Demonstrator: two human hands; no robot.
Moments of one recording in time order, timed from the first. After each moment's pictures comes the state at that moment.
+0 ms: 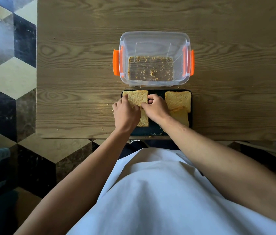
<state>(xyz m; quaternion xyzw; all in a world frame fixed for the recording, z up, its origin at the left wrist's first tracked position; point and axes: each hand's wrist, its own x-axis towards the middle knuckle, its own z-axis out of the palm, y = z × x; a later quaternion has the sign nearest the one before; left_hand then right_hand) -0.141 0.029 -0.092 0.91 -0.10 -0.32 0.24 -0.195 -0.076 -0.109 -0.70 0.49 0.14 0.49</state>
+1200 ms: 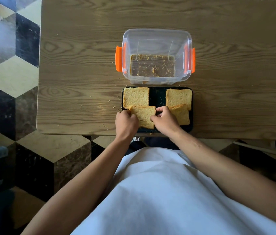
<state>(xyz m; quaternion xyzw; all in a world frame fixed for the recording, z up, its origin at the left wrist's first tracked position) -0.169 0.057 -0.091 0.88 0.01 -0.36 0.32 -0.256 -0.058 -0.103 -0.69 0.50 0.15 0.50</state>
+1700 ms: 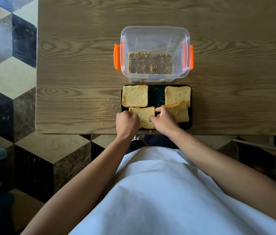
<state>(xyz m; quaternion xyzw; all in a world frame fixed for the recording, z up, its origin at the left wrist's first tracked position) -0.175 0.060 -0.092 0.87 0.01 -0.39 0.29 -0.261 -0.053 -0.109 -0.70 0.50 0.17 0.48</state>
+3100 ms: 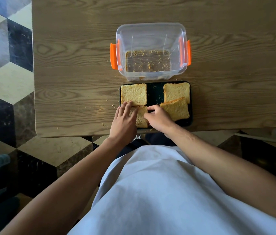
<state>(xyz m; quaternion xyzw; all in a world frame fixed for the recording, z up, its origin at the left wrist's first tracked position) -0.164 0.092 -0.111 0.85 -0.47 -0.26 0.05 -0.247 -0.042 -0.099 -0.65 0.49 0.18 0.54</state>
